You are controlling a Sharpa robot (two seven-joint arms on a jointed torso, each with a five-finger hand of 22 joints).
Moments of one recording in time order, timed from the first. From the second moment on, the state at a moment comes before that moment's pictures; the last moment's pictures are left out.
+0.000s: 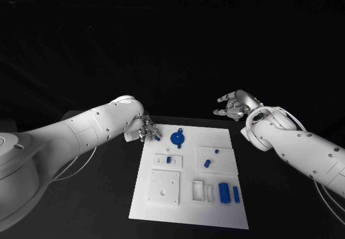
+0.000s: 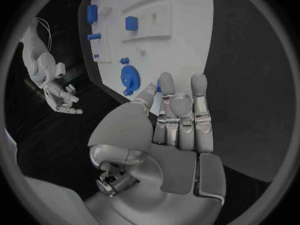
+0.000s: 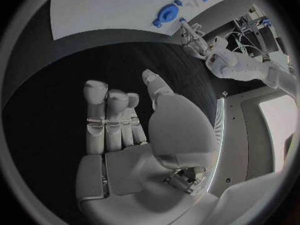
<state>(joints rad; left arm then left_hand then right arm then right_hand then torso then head) 1.40 -0.33 -0.12 0.77 -0.89 0.26 -0.53 1.16 0.08 0.18 -0.07 0.10 1.15 0.03 0.11 0.36 1.46 -0.04 0.50 0.28 1.37 -0.12 1.21 0.56 0.02 1.30 -0.14 0.36 1.31 1.01 -0.67 0.47 1.24 -1.51 -0.35 -0.20 1.29 -0.13 0.10 -0.05 0.35 0.97 0.11 0.06 0.06 1.19 0.01 0.94 1.02 1.45 -0.07 0.87 1.05 0.11 1.47 -0.09 0.64 1.27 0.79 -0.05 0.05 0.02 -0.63</state>
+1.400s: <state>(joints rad) 1.41 -0.63 -0.18 1.34 -0.83 -0.03 -0.56 1.15 0.07 0.27 -0.11 0.21 1.13 0.03 0.25 0.43 1.46 -0.07 0.54 0.26 1.42 -0.13 1.25 0.68 0.02 1.31 -0.14 0.40 1.31 1.00 -0.68 0.47 1.24 -1.51 -0.35 -0.20 1.28 -0.13 0.10 -0.05 0.35 0.96 0.11 0.06 0.06 1.19 0.01 0.94 1.02 1.45 -0.07 0.87 1.05 0.11 1.47 -0.09 0.64 1.27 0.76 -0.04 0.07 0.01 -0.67</state>
